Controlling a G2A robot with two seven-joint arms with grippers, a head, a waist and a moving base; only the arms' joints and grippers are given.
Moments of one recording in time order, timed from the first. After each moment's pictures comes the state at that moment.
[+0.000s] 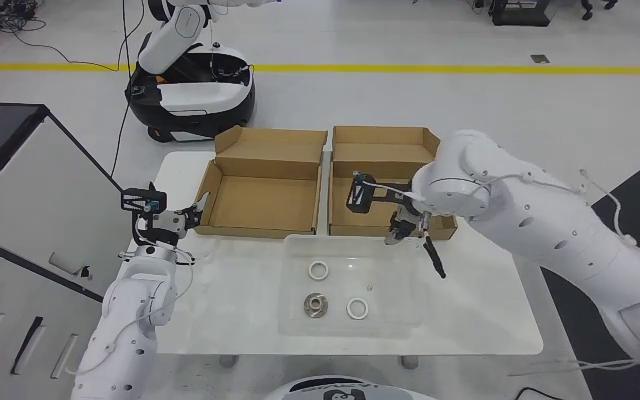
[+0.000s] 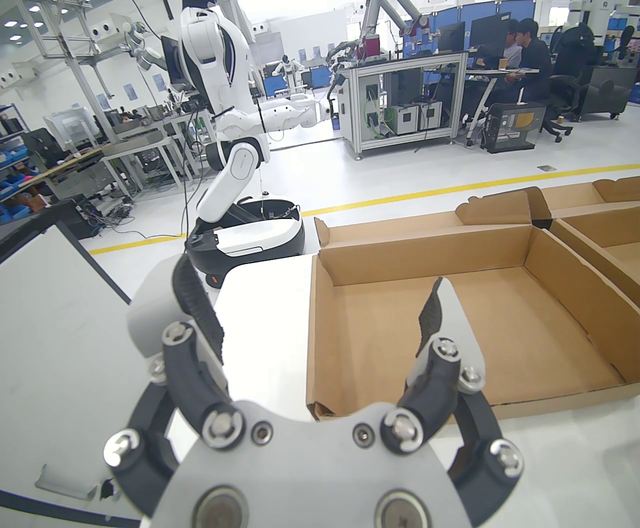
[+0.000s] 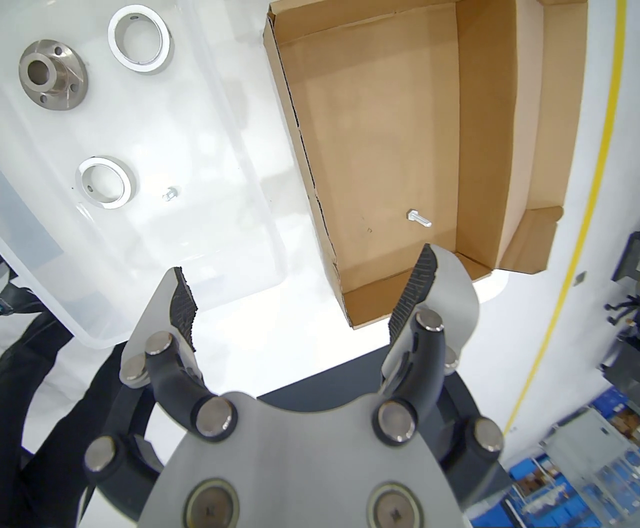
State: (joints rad) left arm 1.73 -1.15 -1.60 -1.80 1.33 0.00 0.00; right arm -0.48 -0.87 0.49 -1.84 -0.50 -0.28 1.54
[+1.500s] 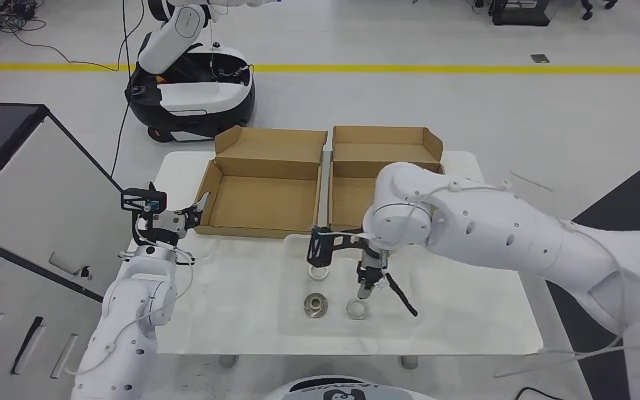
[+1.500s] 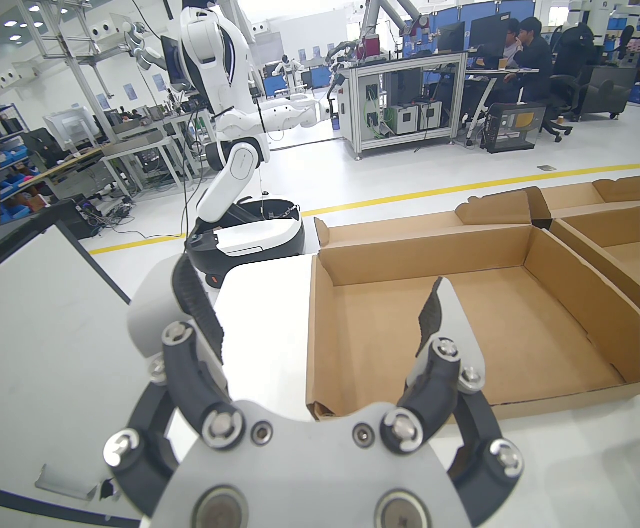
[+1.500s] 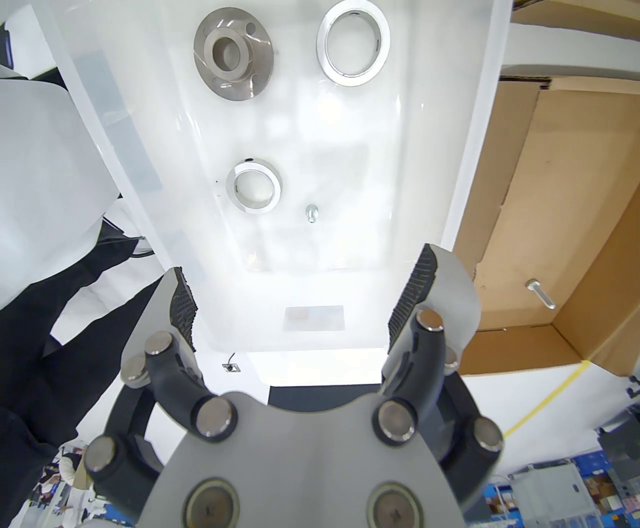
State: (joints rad) left arm 1.73 -1.15 -1.60 -1.80 1.33 0.00 0.00; right arm -0.34 -1.01 0.17 -1.80 -0.22 -0.16 1.54
